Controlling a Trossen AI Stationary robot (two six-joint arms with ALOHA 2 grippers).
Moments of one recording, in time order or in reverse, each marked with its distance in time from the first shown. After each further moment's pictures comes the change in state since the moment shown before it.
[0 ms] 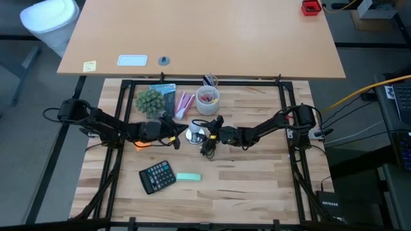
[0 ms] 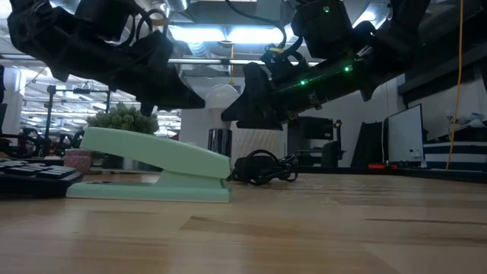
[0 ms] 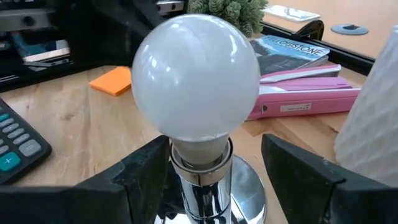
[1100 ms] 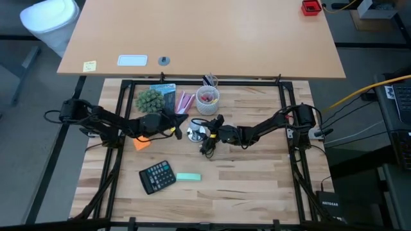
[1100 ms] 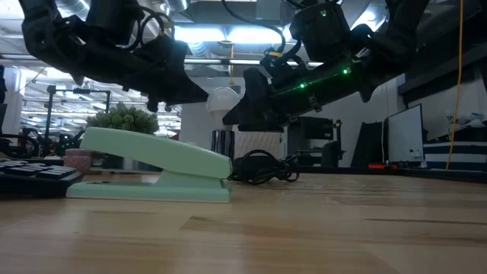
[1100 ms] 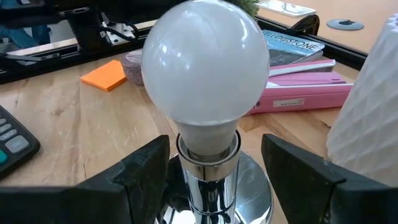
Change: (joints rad) left arm 0.126 0.015 0.004 0.121 -0.001 0.056; right arm -0.012 0.000 0.000 -0.026 -0.008 0.000
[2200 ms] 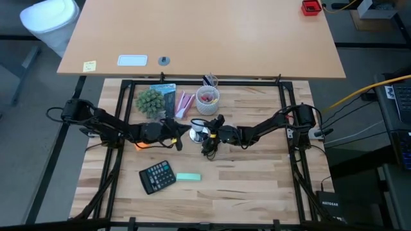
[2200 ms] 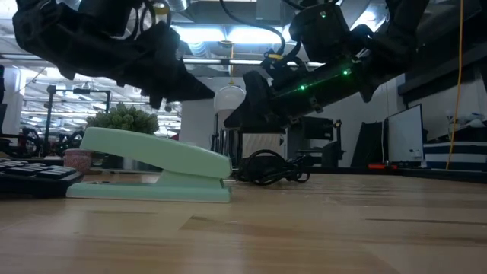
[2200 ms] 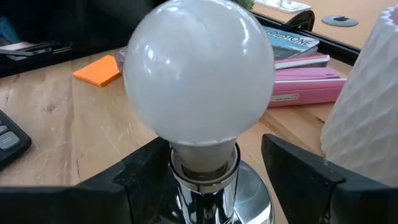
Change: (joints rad) left arm -0.143 0.037 0.034 -0.052 0.004 0.011; right arm 0.000 0.000 0.000 -0.020 0.015 0.005
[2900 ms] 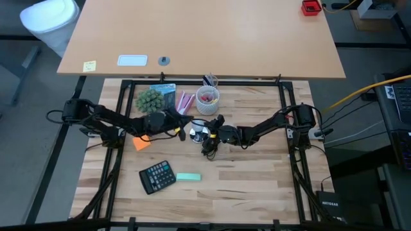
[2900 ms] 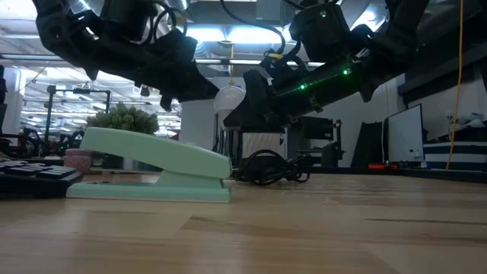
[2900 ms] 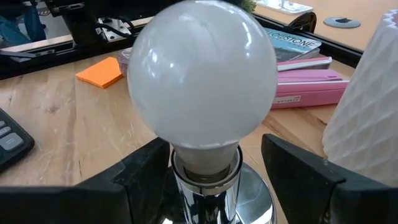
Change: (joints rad) left arm 0.152 0.000 0.055 -0.021 0.091 -0.006; right arm 0.000 0.000 0.000 0.007 -0.006 -0.003
